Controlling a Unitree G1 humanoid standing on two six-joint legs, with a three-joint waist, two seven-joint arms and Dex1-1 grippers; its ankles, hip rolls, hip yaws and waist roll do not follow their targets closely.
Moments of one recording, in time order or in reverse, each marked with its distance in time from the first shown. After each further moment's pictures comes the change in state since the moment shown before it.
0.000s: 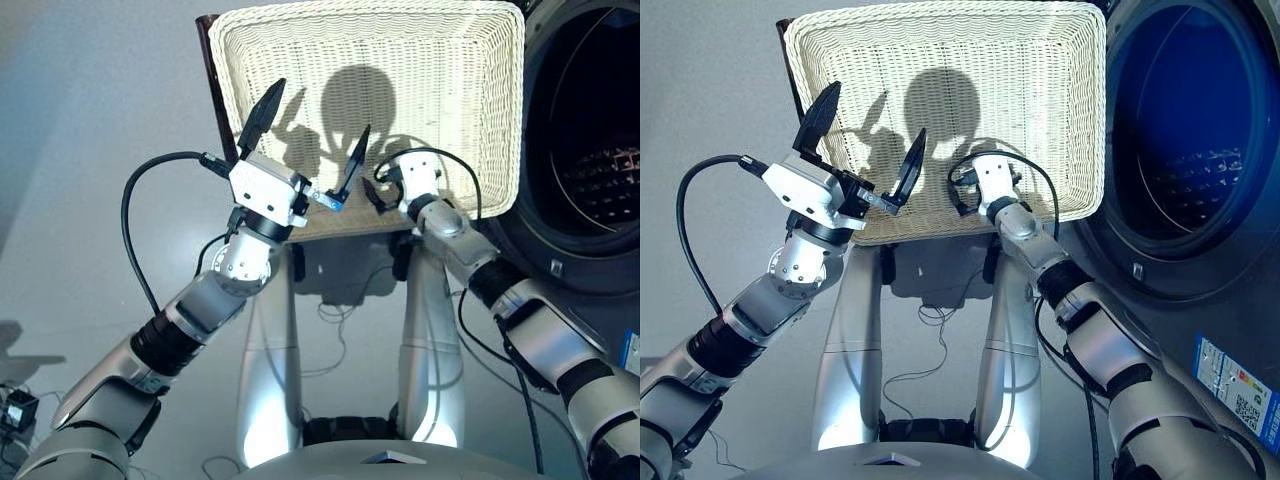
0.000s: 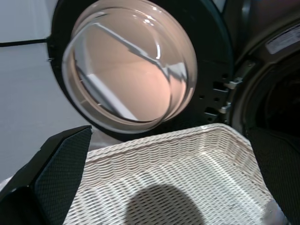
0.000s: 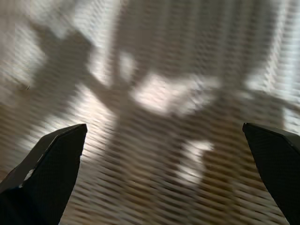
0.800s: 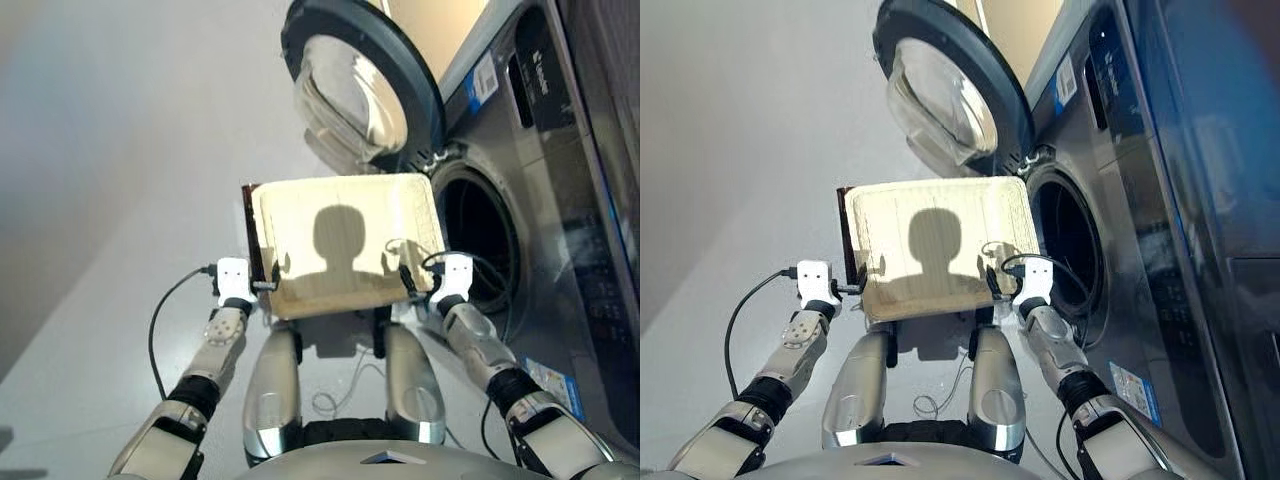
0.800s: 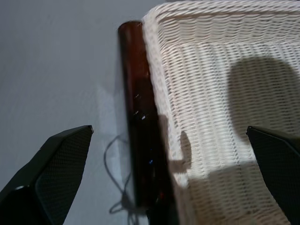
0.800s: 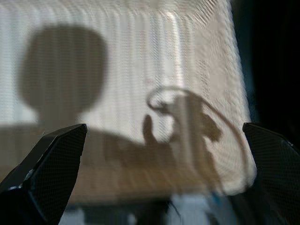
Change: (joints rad) left arm 0.291 -0.294 0.283 1.035 -0.113 0.022 -0.321; right arm 0.504 0.096 -0.308 0.391 -0.250 -0.023 0.069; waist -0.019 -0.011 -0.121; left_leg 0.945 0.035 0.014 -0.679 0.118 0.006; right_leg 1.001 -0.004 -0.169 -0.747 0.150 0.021
